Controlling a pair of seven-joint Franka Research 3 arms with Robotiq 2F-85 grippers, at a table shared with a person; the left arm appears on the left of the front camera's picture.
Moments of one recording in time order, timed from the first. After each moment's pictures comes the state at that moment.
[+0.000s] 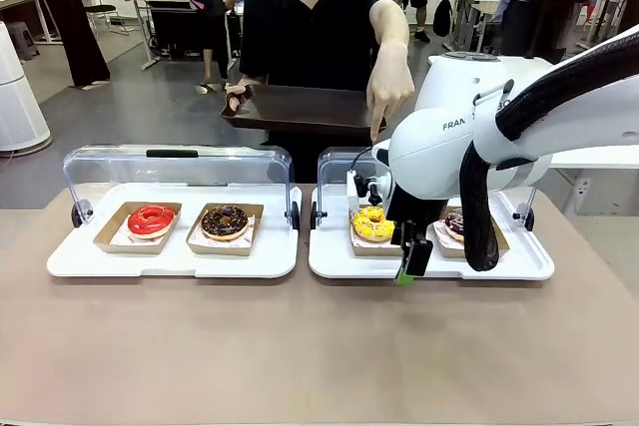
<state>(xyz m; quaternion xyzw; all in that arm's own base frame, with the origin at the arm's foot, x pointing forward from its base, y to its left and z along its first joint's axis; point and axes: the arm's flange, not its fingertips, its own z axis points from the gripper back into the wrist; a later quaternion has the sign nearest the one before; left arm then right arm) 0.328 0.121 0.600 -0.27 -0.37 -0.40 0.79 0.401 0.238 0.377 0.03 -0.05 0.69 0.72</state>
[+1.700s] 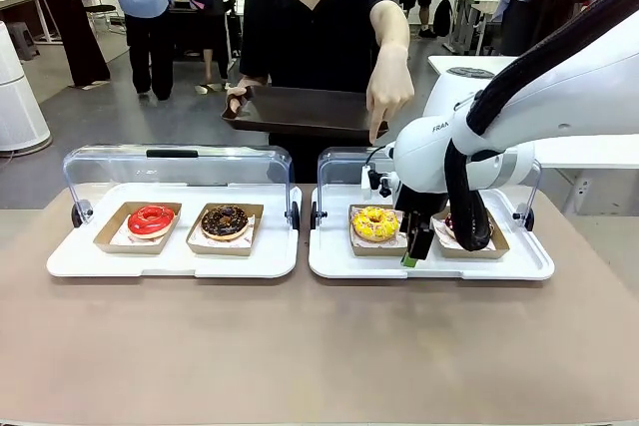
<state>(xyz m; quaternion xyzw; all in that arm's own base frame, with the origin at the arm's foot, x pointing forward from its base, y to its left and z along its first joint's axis) 0.328 0.121 0.600 -0.27 -0.37 -0.40 0.79 0.477 0.208 0.339 0.02 -0.07 0.67 0.74</state>
